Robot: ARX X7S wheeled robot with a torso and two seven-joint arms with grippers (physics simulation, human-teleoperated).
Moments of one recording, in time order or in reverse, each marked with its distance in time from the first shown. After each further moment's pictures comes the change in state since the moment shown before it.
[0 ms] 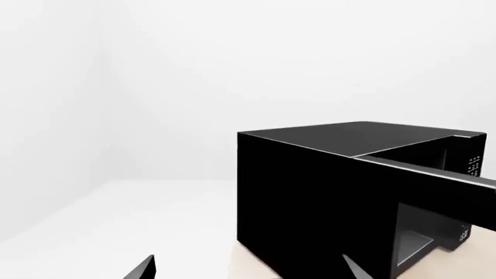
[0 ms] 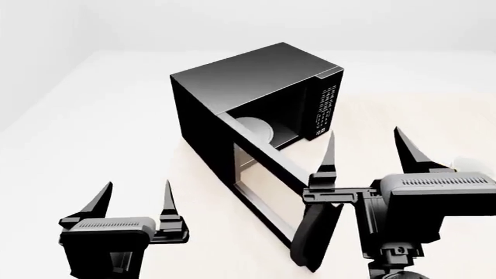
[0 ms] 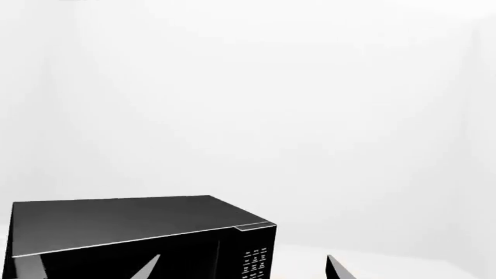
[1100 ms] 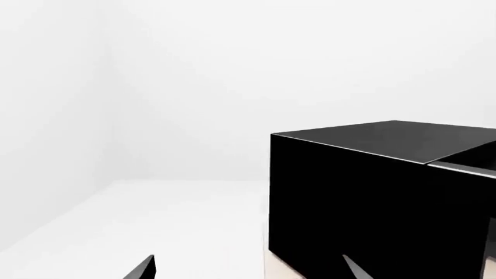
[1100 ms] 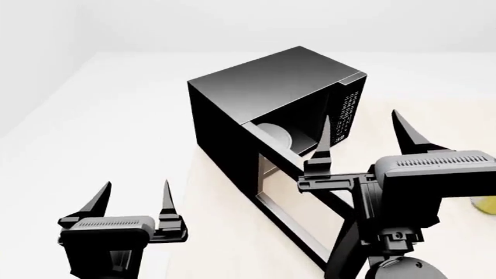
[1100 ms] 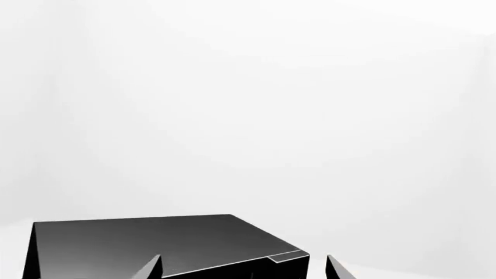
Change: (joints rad) left arm -0.009 -0.019 0.011 -0.015 -0.010 0.008 -0.020; right arm 0.123 0.012 -0.041 -0.057 0.017 0.155 0.019
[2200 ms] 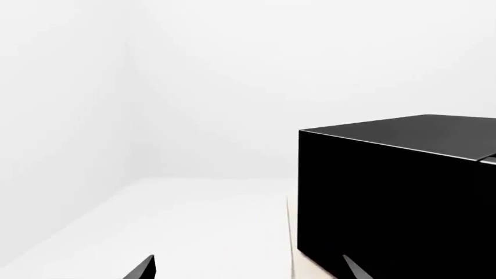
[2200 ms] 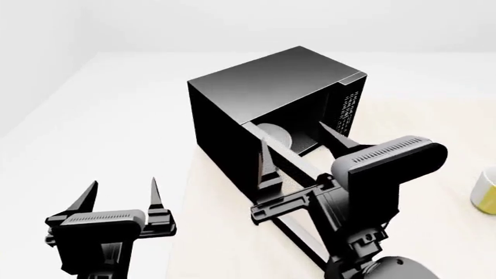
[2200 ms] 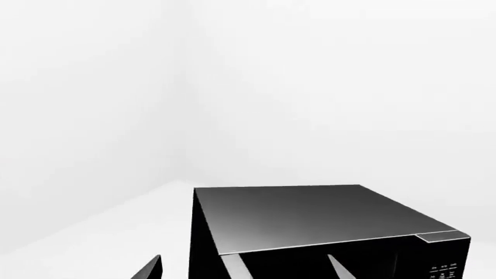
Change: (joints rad) left arm -0.020 -0.029 -0.028 -0.035 -0.009 -0.006 -0.034; right arm 0.098 -0.092 0.053 -0.099 0.345 0.291 -0.119
